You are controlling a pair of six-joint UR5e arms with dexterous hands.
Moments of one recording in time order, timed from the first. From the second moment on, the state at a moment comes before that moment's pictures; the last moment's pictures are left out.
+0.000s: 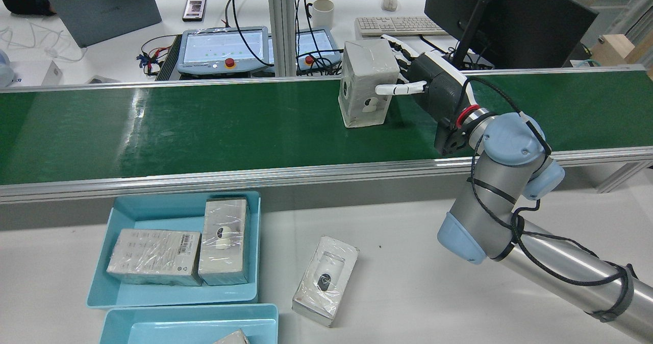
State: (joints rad) left arm -1.79 -1.80 -1.71 0.50 1.90 -0.17; right arm 0.85 -1.03 1.70 -3.60 -1.21 -0.26
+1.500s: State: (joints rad) left arm -1.79 -1.80 -1.71 0.50 1.90 -0.17; right arm 0.83 -1.00 1.72 -3.57 -1.15 -0.25
